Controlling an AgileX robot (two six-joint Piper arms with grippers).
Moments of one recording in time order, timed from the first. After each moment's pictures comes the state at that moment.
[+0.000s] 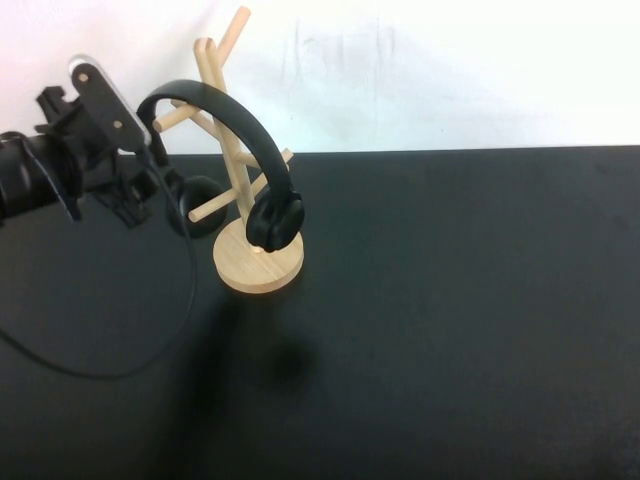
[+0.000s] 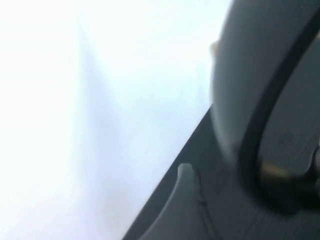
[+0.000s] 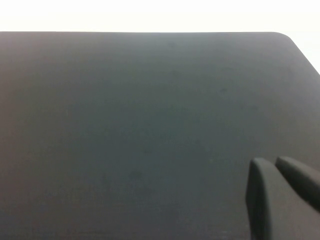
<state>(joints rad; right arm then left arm) 0.00 -0.01 0.03 -0.21 0.38 0.18 -0.05 1.74 -1.10 -1.69 0.34 2.69</state>
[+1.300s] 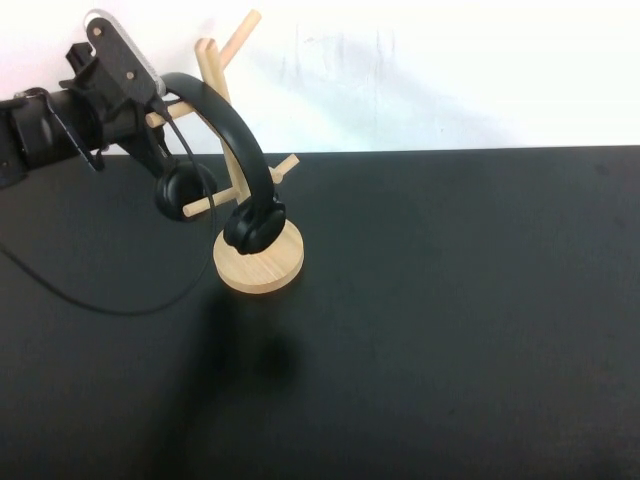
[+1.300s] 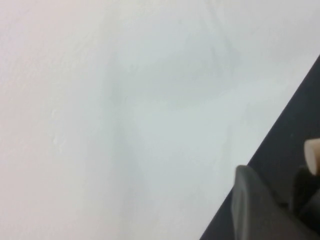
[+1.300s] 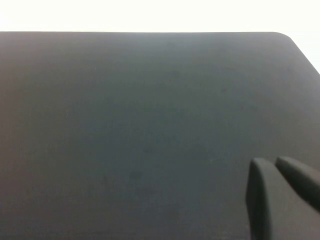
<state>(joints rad) 0.00 -0.01 0.03 -0.21 0.38 0.18 -0.05 1.91 -1.35 -1.71 0.49 2.63</state>
